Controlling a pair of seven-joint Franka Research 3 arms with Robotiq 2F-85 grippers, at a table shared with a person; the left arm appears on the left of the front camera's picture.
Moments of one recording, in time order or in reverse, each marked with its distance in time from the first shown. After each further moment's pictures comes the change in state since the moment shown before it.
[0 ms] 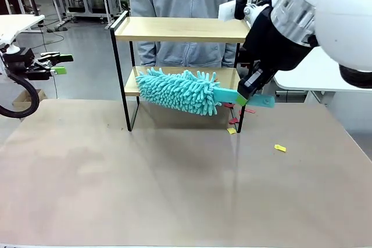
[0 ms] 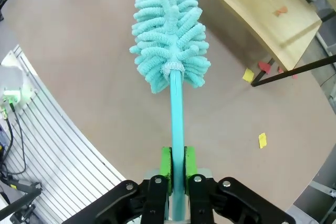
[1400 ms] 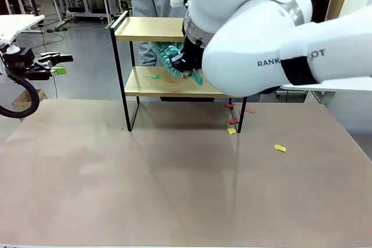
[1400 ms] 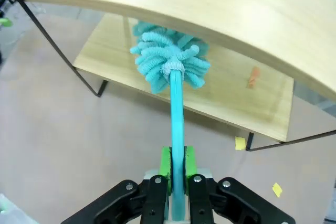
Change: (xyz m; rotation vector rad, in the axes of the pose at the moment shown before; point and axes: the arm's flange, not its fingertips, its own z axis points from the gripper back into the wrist) left arm 0.000 0.000 0.000 0.000 0.000 0.000; right arm 0.140 0.013 -0.094 -0.236 -0.205 -0.405
